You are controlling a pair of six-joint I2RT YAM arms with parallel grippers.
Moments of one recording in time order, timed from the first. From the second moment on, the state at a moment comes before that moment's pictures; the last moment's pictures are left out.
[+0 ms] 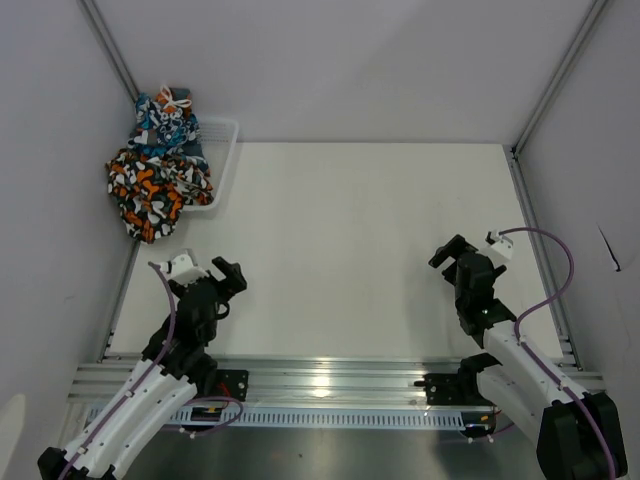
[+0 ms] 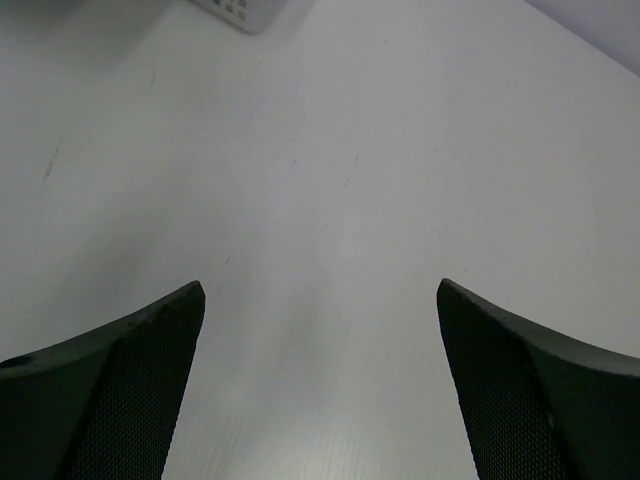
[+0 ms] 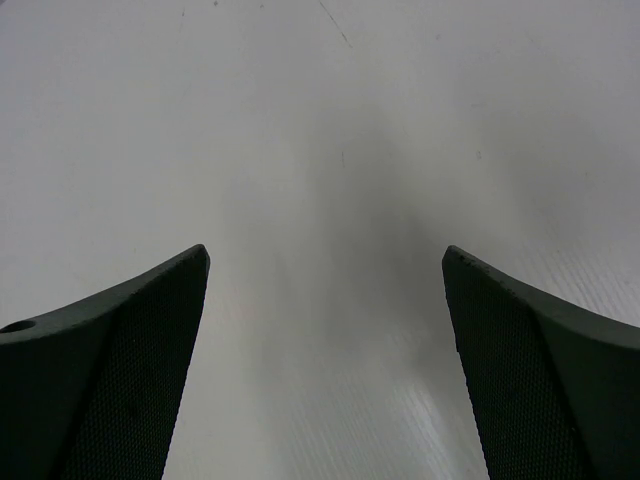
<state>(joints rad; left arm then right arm) -0.51 0.32 0.26 -0.31 -0.63 -0.62 0.26 0.84 0.31 0.10 0.45 0.65</state>
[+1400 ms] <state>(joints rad) 0.37 1.43 1.06 -0.37 -0.22 -0.88 0.24 0.87 0.32 0.11 0.35 0.66</state>
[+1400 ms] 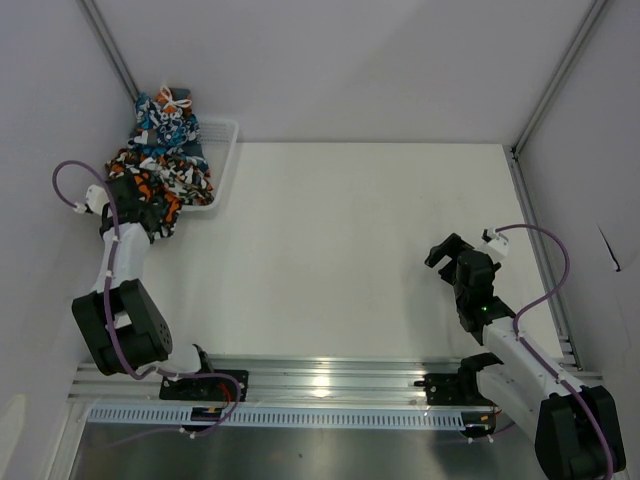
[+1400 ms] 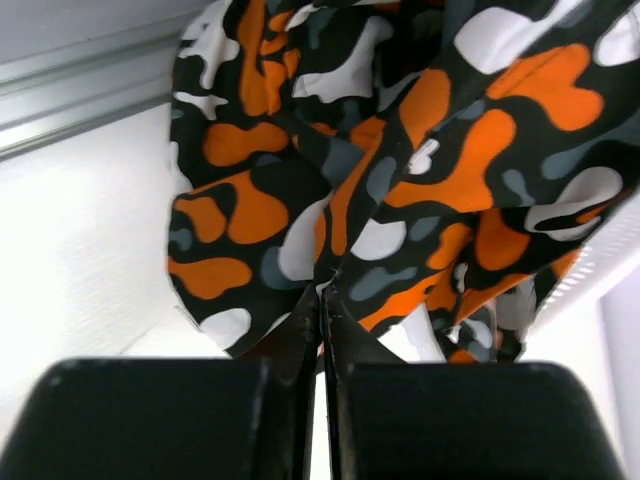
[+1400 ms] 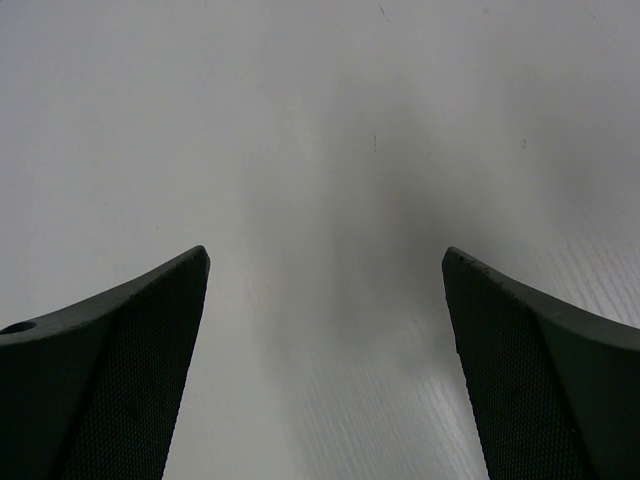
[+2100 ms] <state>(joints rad) -0.20 1.28 1.76 -0.61 -0.29 -0.58 0.24 0.87 0.32 0.11 0.34 0.66</state>
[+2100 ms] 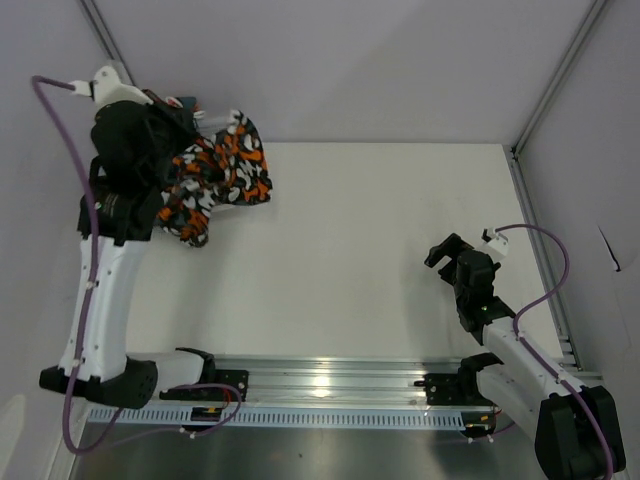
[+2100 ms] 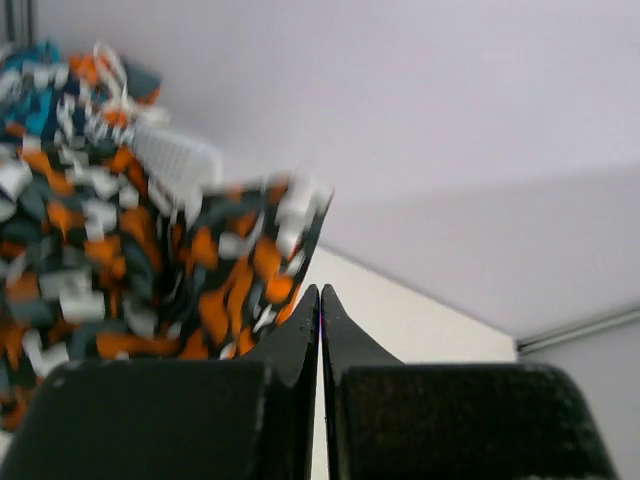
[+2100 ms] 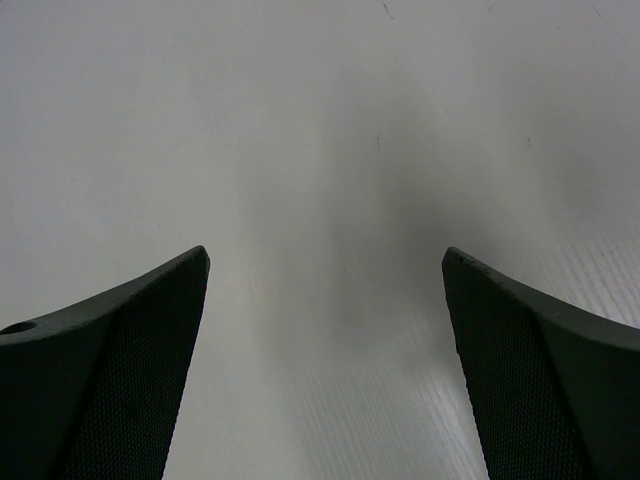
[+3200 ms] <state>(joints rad) -0.24 1.59 1.31 -0.63 -0.42 -0.57 0.24 0.91 0.33 0.13 0.29 0.66</state>
